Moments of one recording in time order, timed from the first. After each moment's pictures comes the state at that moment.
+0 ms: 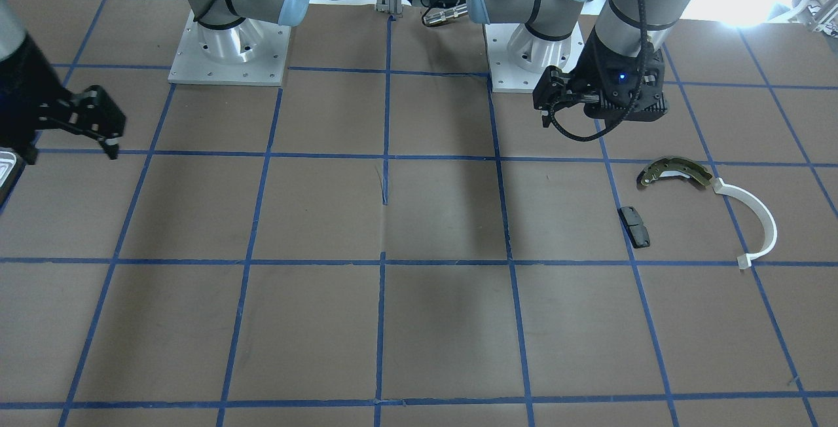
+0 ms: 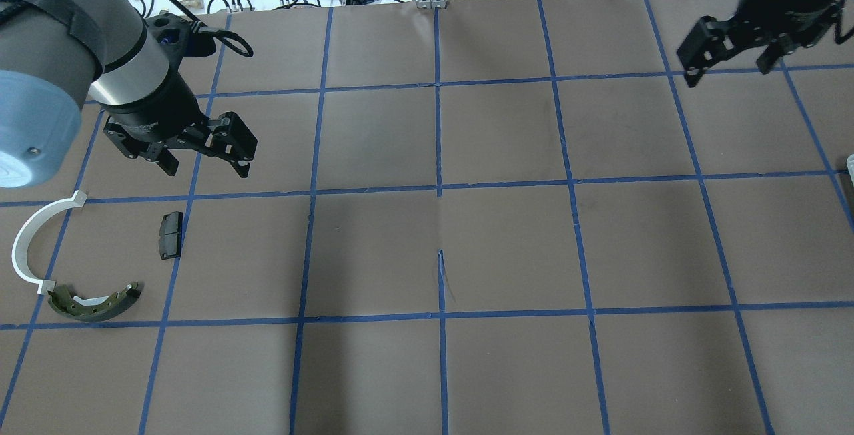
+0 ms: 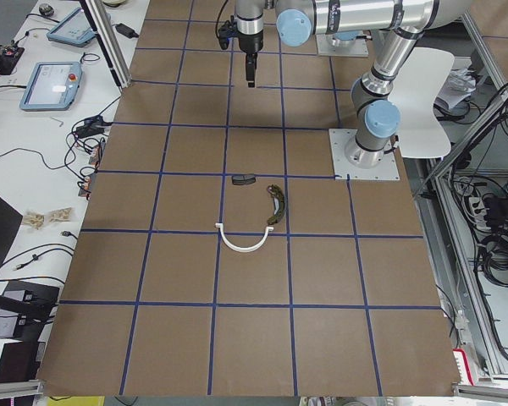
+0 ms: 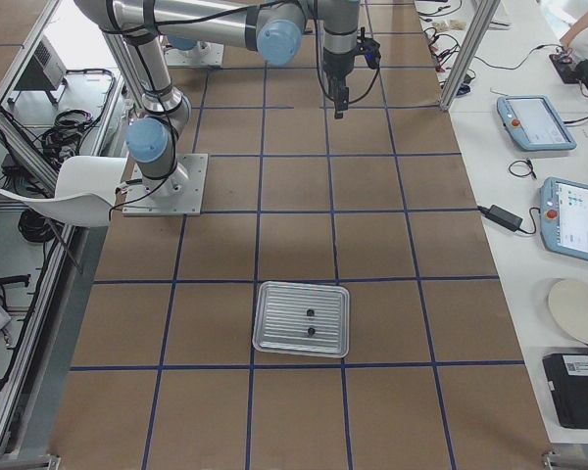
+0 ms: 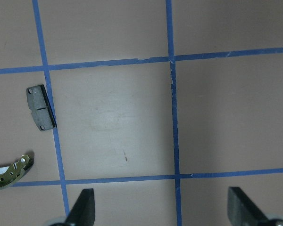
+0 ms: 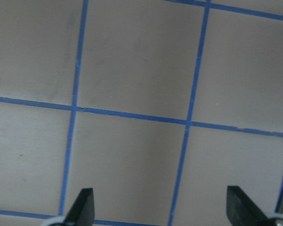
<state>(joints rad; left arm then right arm) -1.51 -1.49 -1.74 -1.53 1.61 0.12 1.27 -1.52 1.57 -1.68 -1.61 -0.47</state>
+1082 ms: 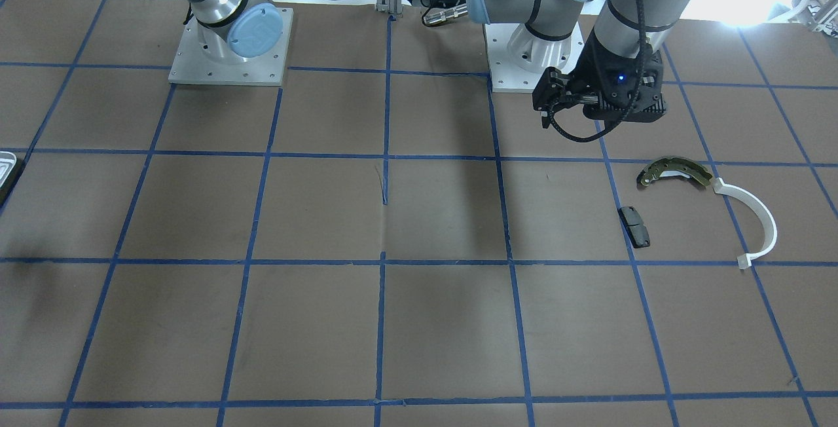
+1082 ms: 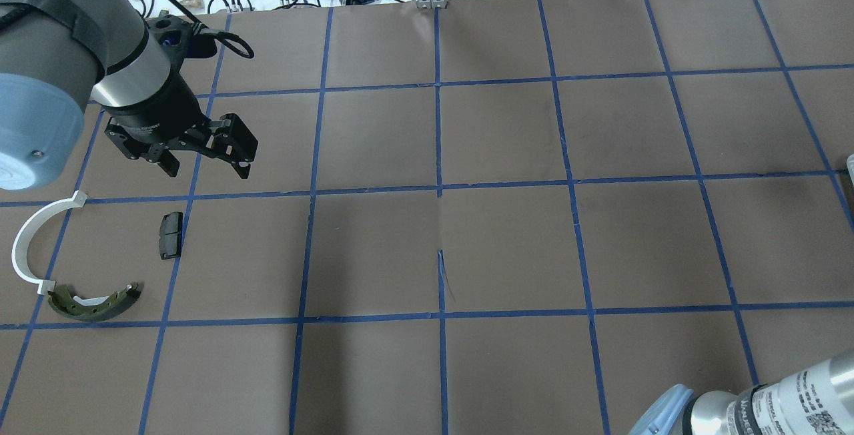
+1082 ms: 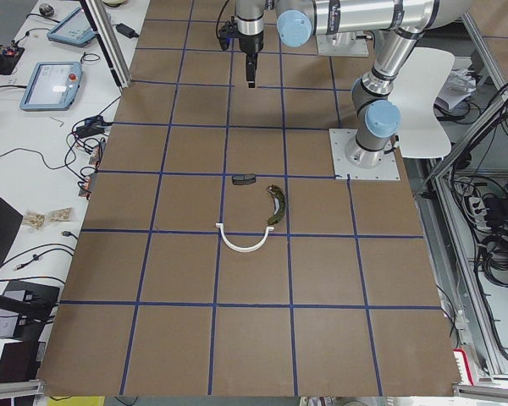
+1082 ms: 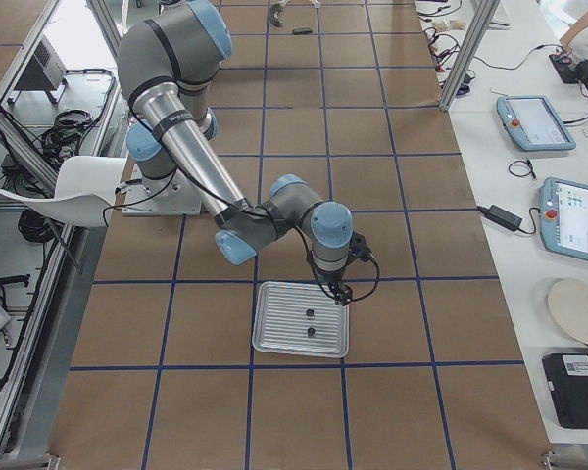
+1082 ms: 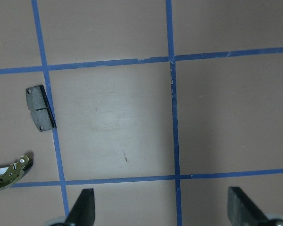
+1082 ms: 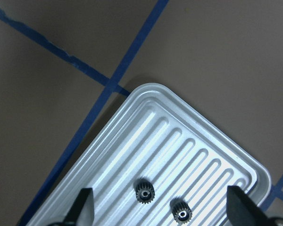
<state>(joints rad) -1.51 -1.49 -1.75 -1.52 1.61 0.12 0.66 -1.10 1.60 -2.14 -1.54 -1.51</state>
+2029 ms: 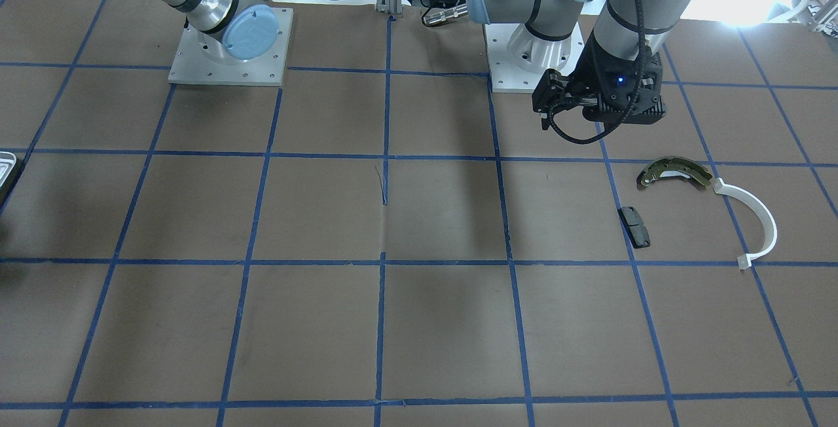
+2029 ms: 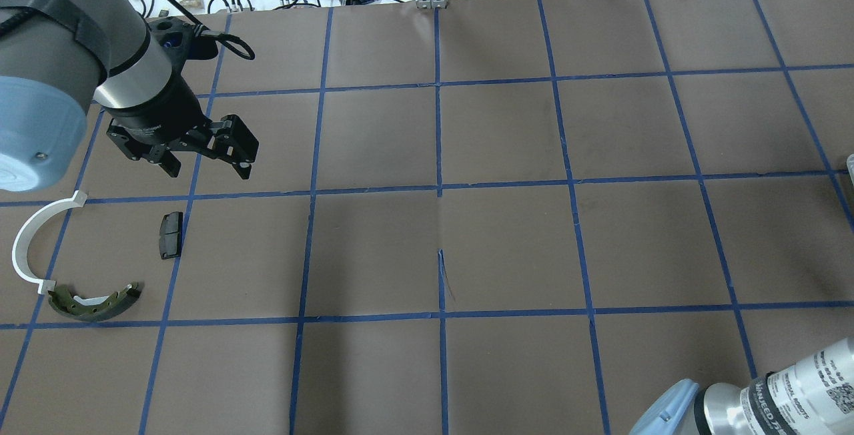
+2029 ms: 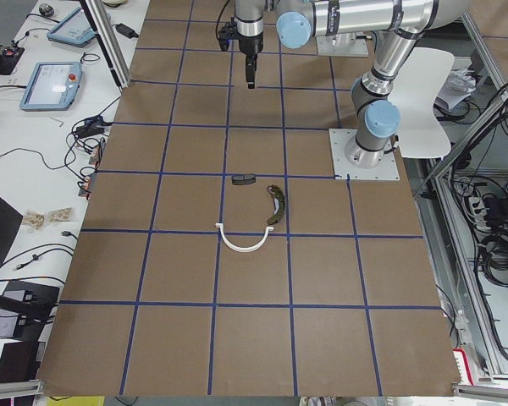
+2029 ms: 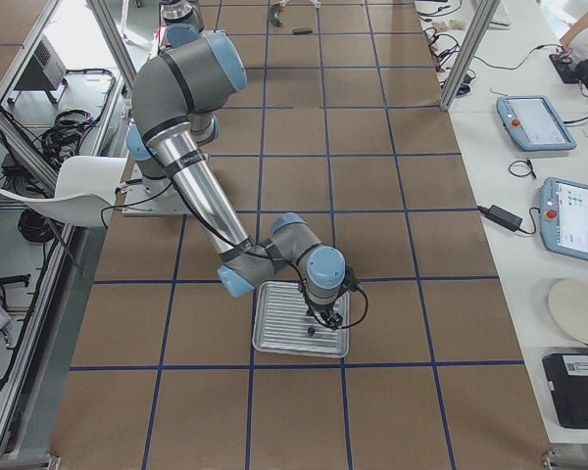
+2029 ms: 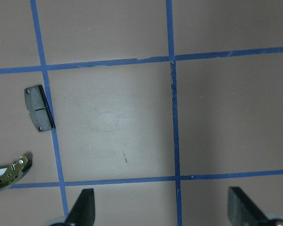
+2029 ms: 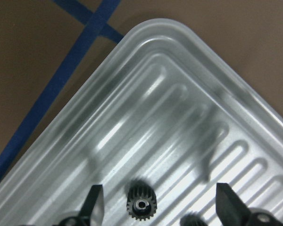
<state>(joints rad) -1.51 -1.49 -1.75 -1.51 1.61 0.12 0.62 -0.98 1.61 -2.22 -1.58 -1.59</state>
